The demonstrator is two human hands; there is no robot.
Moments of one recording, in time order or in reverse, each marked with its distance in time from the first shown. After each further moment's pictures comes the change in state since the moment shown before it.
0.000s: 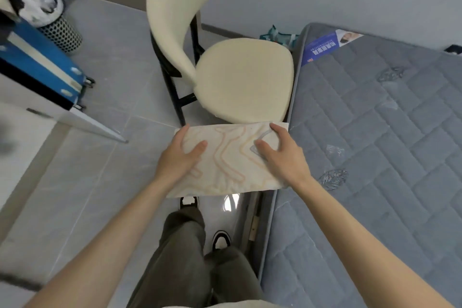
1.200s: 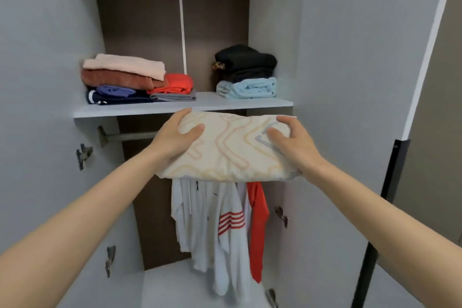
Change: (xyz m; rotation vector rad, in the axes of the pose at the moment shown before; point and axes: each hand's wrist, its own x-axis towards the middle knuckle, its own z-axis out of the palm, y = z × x) left_hand -0.334 0.003 -0.773 -0.046 1.254 0.250; right_hand -0.309 -0.751 0.235 0.300 -0.440 -1.275
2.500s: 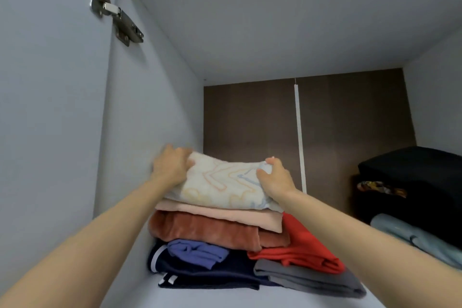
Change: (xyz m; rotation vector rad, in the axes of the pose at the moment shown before) left_hand 0.436 -0.125 -0.269 1.083 0.491 -0.111; right_hand 0.448 -0.158 0.391 0.200 -0.261 -0.186
